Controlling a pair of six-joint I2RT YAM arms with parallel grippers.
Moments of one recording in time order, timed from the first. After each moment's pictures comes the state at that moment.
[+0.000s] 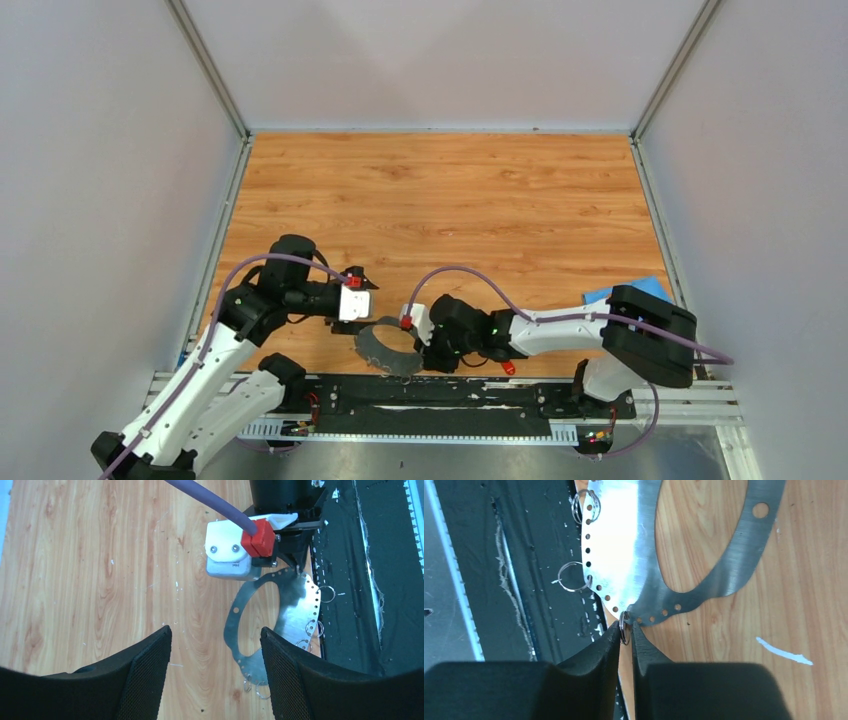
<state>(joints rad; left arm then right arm) -0.49 0.70 0.74 -0.77 0.78 0.94 1.23 1.47 0.60 0.07 -0.28 0.06</state>
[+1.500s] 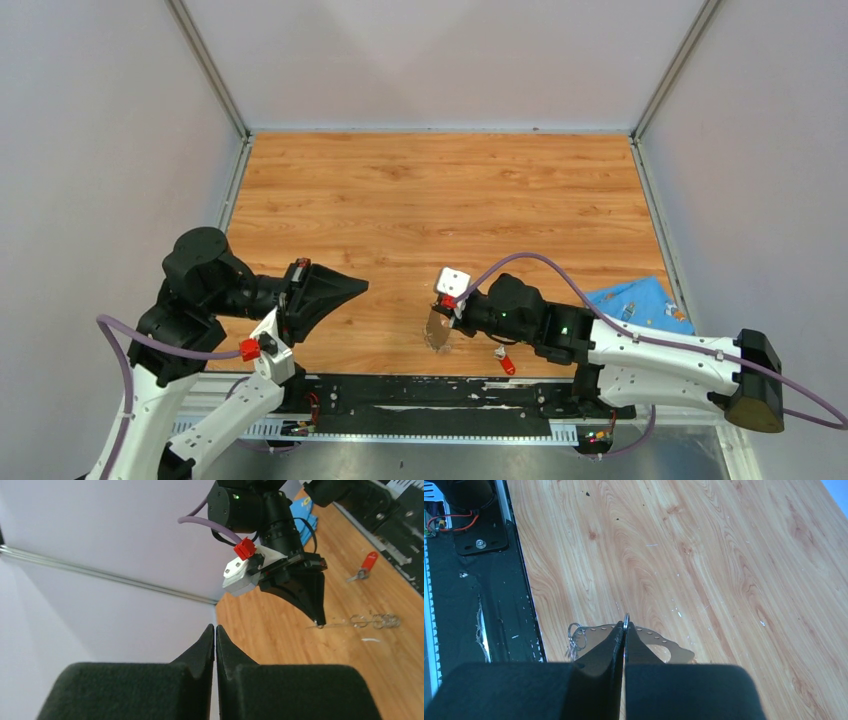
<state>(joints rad) -0.49 0.63 1.20 -0.77 1.13 1.31 1.23 0.93 0.65 -0.04 0.06 -0.19</state>
